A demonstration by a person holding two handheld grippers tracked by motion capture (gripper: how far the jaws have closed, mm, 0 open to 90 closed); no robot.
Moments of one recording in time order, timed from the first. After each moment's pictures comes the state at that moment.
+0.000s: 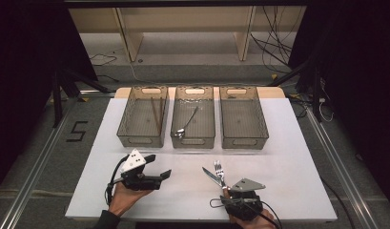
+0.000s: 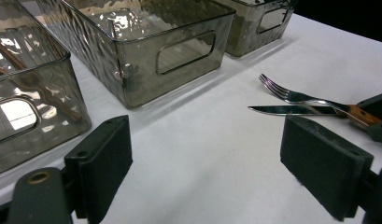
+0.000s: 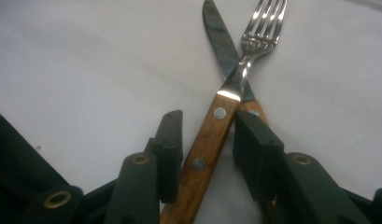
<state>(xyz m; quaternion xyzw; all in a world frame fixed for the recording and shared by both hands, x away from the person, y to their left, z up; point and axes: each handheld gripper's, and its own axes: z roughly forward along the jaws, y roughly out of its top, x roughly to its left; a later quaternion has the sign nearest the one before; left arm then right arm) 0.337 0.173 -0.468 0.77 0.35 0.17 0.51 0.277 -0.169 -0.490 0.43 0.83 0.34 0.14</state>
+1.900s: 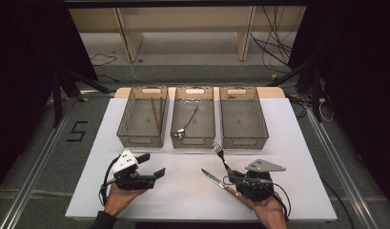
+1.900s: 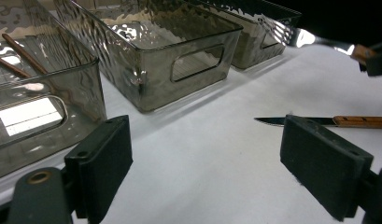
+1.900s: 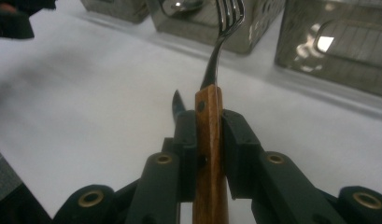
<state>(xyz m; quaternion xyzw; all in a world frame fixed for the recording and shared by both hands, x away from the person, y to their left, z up) 0.333 0.193 -0.469 0.74 0.36 0.17 0.54 0.307 -0.196 -0.440 0.45 0.78 0.42 0.14</state>
